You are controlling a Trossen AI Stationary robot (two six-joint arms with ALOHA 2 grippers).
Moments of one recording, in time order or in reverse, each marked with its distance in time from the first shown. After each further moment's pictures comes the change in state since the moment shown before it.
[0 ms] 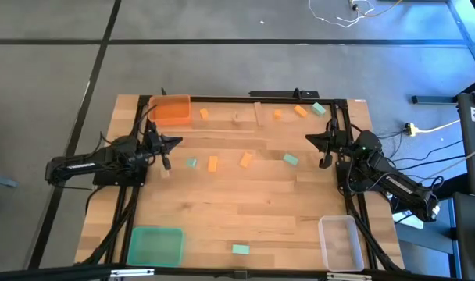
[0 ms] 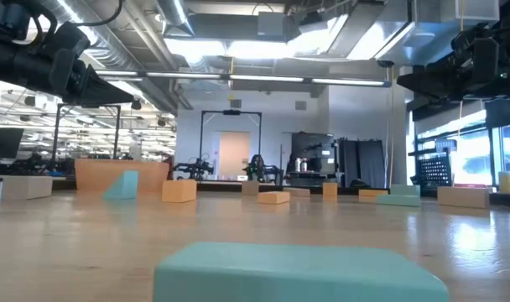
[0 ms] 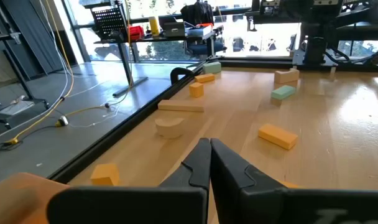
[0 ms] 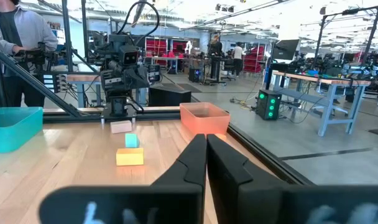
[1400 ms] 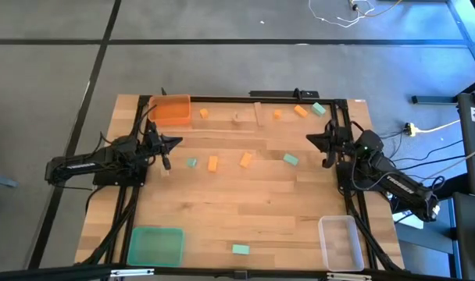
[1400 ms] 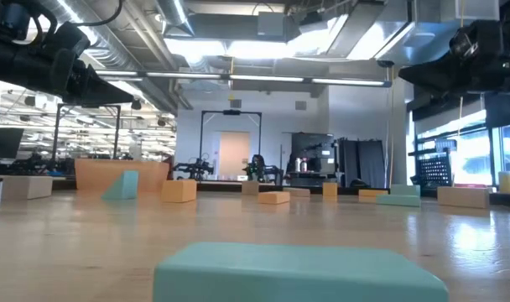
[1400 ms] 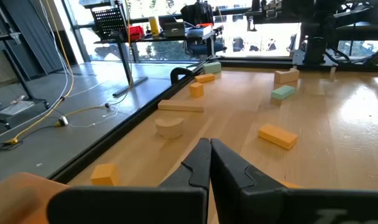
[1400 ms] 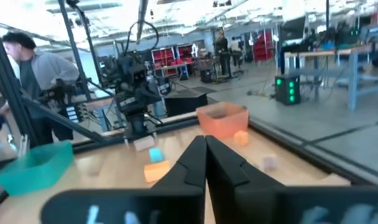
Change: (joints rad) left arm 0.000 0.000 0.000 0.000 0.000 0.000; right arm 0.006 0.000 0.034 -0.015 -0.018 0.212
